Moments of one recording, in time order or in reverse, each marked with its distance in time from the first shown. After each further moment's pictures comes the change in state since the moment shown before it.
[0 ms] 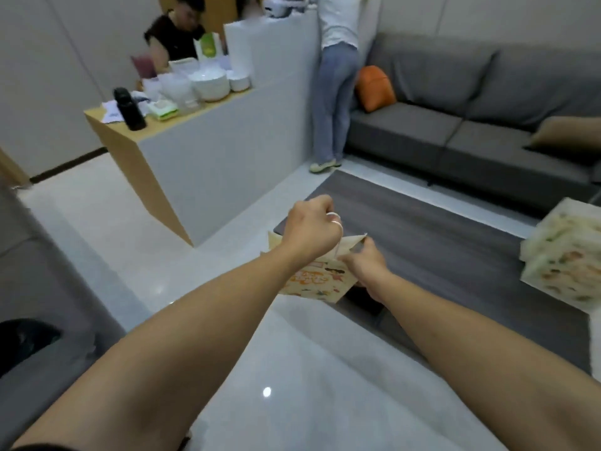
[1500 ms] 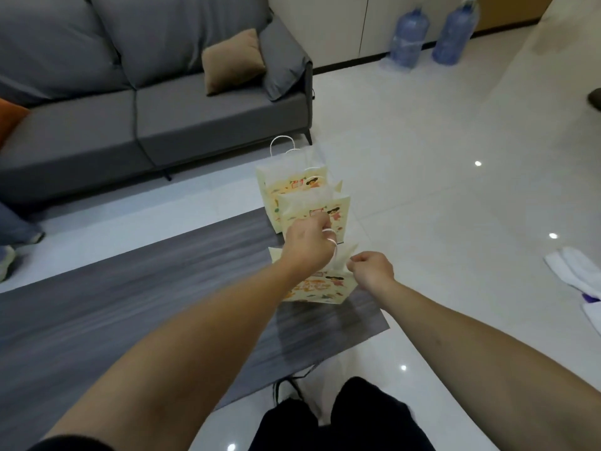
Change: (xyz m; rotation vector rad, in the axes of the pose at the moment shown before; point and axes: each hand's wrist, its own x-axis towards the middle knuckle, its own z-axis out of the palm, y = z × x) left_hand 0.129 0.381 0.578 0.028 -0.848 0.636; right_hand 0.175 0.275 -0.530 0.254 0.766 0.648
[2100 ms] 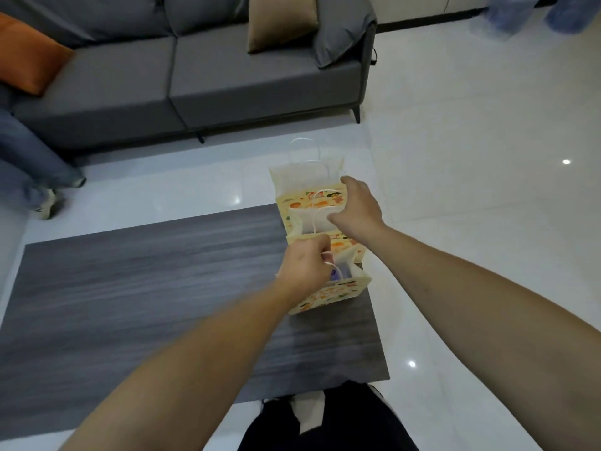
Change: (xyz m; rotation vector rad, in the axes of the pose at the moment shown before) left_hand 0.115 -0.029 0.047 0.033 -0.042 -0.204; right_hand 0.167 -0.170 0.000 -0.412 -0.164 -0.542
